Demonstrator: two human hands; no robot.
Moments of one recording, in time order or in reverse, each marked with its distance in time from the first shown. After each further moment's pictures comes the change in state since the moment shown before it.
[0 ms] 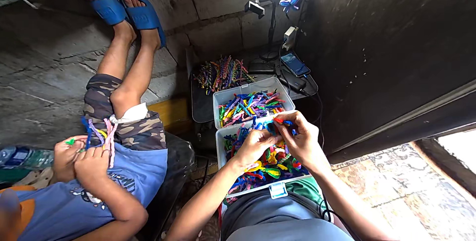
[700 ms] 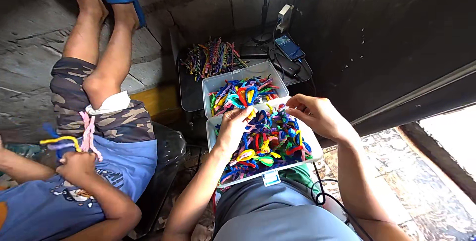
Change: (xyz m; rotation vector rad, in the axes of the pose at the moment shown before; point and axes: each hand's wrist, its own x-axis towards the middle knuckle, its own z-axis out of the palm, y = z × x) left_hand 0.003 0.000 -0.014 -0.272 0.362 0.037; right_hand 0.028 0.017 -0.074 -0.254 -0.530 0.271
